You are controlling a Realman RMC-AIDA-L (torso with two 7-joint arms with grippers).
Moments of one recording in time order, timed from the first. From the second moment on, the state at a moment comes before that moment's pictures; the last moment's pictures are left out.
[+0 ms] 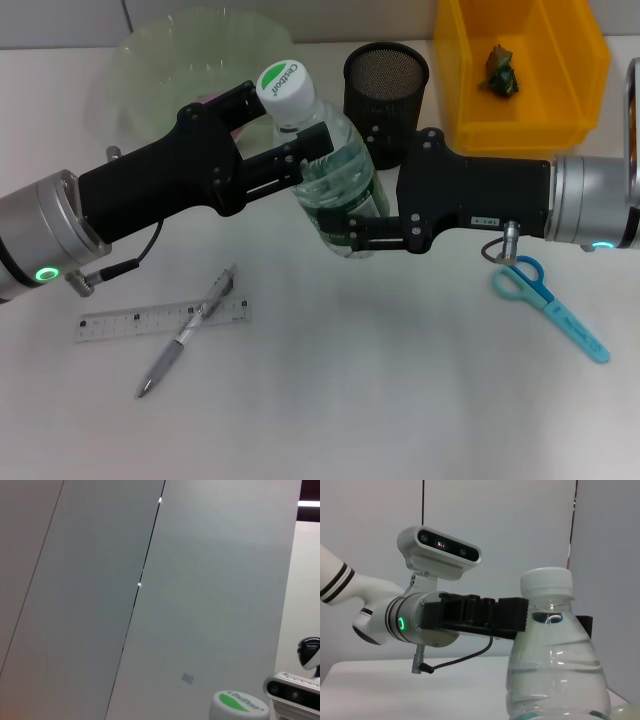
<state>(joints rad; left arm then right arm) -0.49 -2.07 1.03 0.40 1.29 1.68 -1.12 0.49 2.09 -1.26 -0.72 -1.47 -1.39 1.08</state>
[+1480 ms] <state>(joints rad) -0.49 -2.07 1.02 0.39 1.29 1.67 -1.10 0.49 2.09 -1.29 -0.72 -1.46 -1.40 1.08</state>
